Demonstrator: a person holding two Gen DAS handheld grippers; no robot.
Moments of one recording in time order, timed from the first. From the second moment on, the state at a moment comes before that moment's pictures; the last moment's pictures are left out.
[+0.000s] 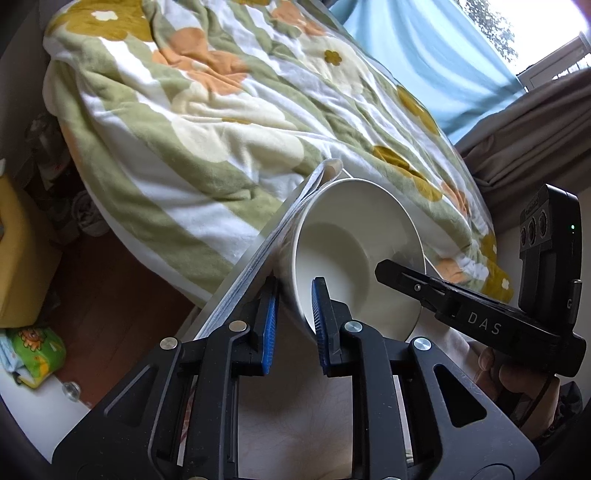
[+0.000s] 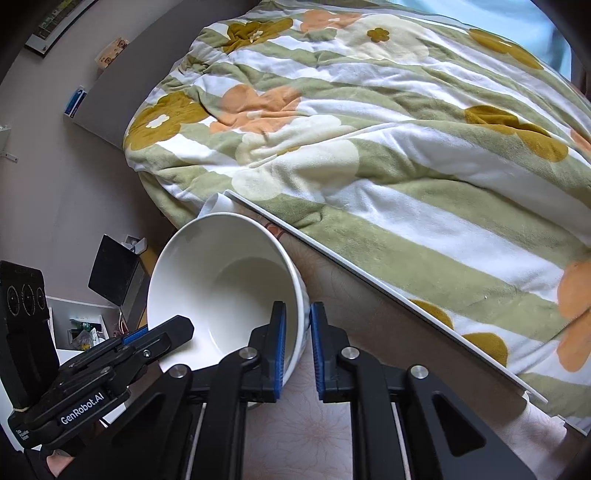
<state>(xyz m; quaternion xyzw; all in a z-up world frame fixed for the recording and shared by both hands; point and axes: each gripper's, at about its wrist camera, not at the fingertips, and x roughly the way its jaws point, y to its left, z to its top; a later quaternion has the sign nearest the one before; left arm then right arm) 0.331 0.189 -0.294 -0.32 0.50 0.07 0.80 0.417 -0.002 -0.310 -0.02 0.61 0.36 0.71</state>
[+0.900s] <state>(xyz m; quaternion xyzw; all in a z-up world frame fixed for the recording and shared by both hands) 0.175 -0.088 -0.128 -0.21 0.46 -0.06 0.86 0.233 -0.282 -0.157 0.07 0.50 0.29 0.81</state>
